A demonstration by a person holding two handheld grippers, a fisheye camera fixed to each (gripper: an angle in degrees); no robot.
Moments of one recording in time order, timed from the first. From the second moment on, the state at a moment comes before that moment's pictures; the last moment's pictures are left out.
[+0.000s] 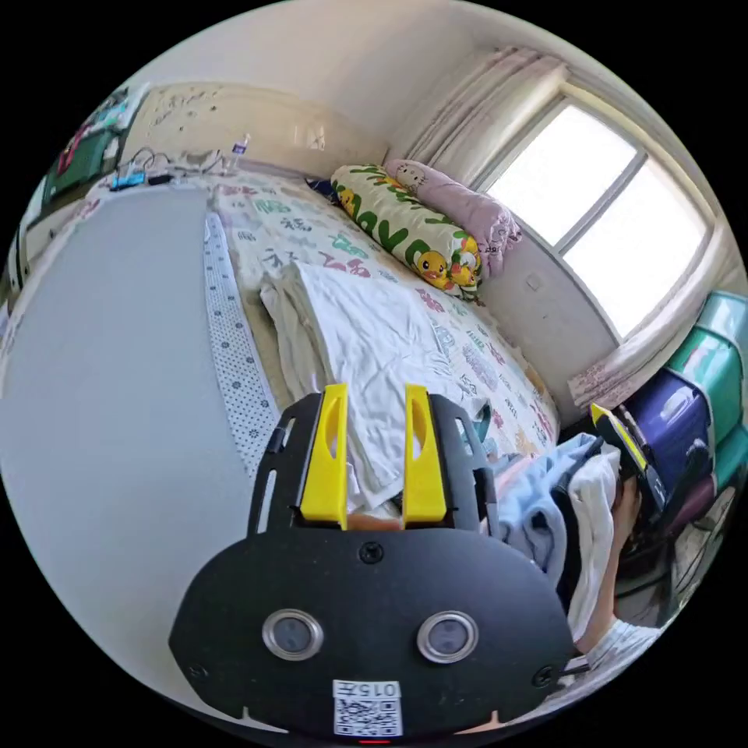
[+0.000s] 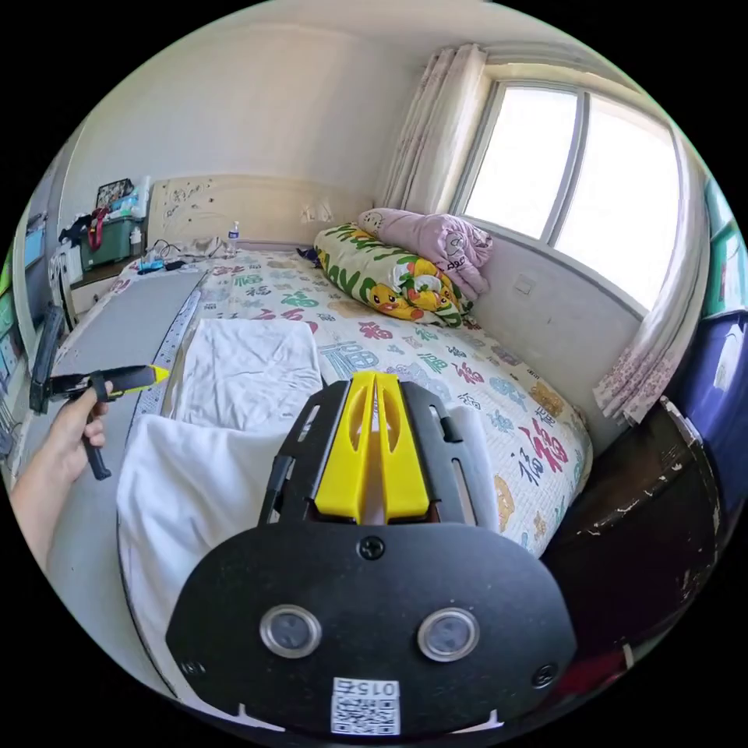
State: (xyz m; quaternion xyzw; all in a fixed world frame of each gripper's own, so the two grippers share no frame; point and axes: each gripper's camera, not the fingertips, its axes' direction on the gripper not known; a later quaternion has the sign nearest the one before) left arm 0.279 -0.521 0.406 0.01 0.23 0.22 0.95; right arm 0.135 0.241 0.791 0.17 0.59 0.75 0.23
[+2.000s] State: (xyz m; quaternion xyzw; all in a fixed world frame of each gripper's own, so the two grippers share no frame) left arm -0.053 -0.246 0.135 0.11 0.41 0.31 0.85; right arm 0.227 -0.170 0.848 0.56 0.33 0.37 0.66
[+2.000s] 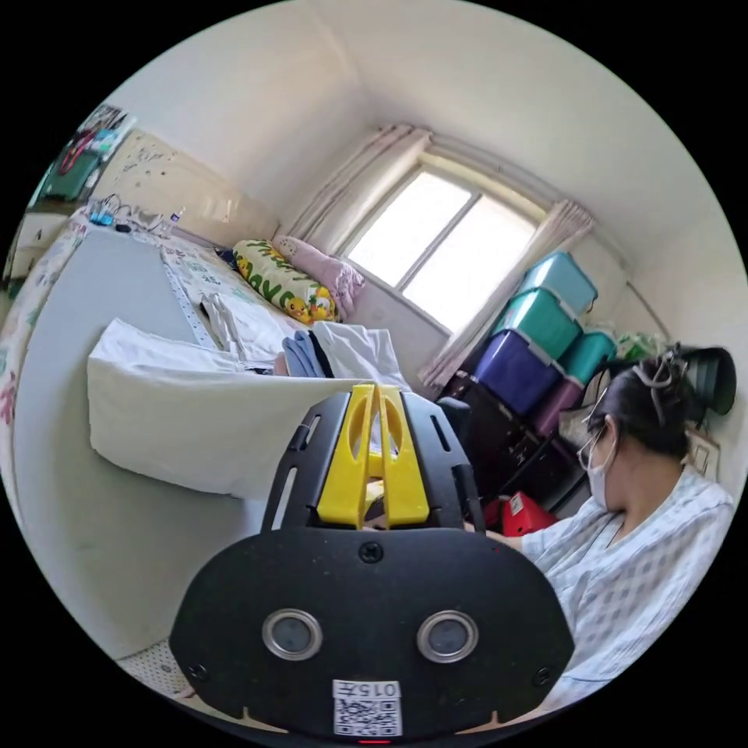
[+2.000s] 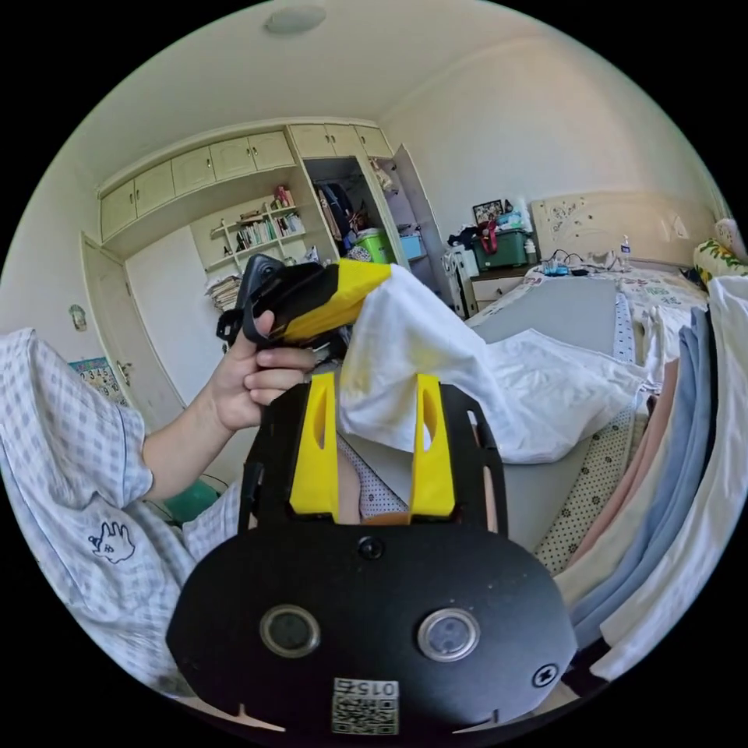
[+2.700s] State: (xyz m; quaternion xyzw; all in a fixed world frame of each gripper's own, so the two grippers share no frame) left arm -0.040 -0.241 0.186 0.04 0.44 0.29 0.85; right arm 0.227 -0.139 0.916 0.61 0.33 0.51 0.51
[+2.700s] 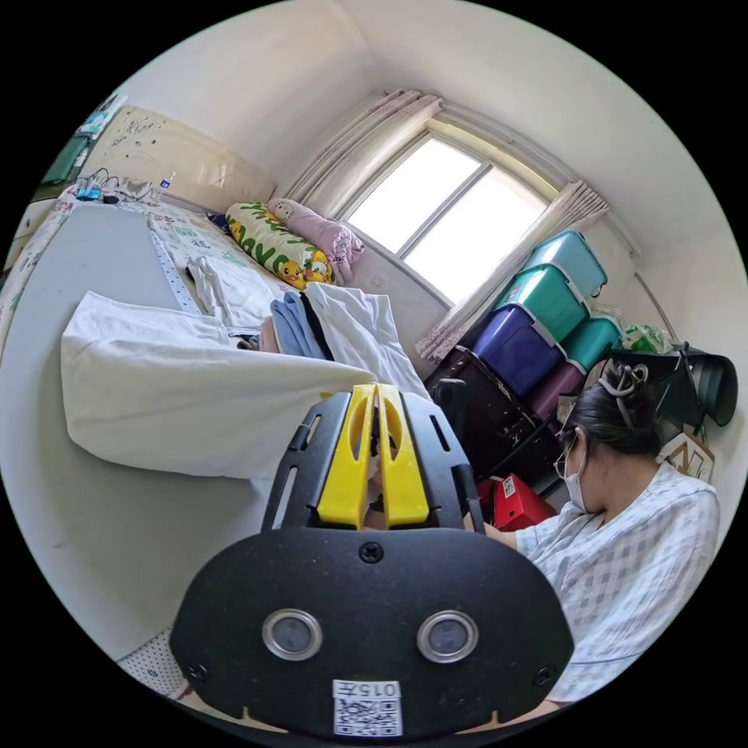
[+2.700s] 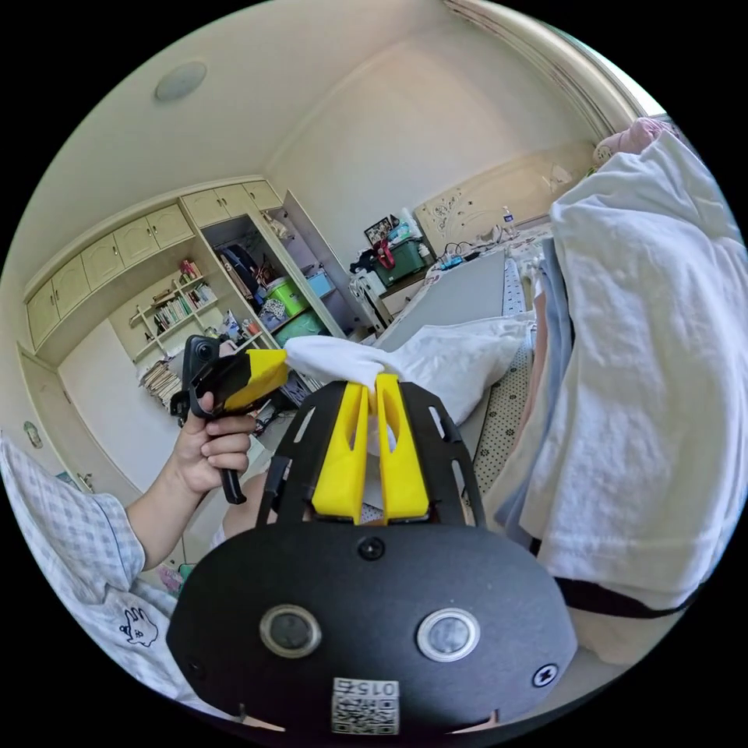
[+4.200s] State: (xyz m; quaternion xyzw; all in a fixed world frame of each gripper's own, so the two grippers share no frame) left arm 0.052 -0.255 0.295 -0.06 0.08 0.45 0.89; right arm 0.160 -0.213 1.024 0.74 0.30 0.26 0.54
